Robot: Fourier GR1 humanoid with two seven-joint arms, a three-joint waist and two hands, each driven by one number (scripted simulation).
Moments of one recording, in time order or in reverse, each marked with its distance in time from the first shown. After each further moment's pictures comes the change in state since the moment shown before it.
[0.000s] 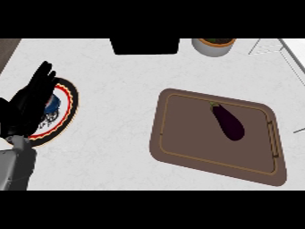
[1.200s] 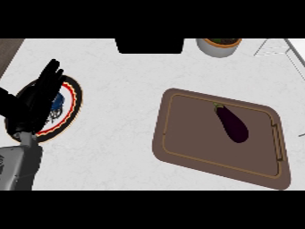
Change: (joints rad) left arm -0.026 -0.010 -0.033 0.011 -0.011 0.012 0.009; right arm -0.407 0.431 0.307 -0.337 0.362 -0.739 0.319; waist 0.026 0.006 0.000
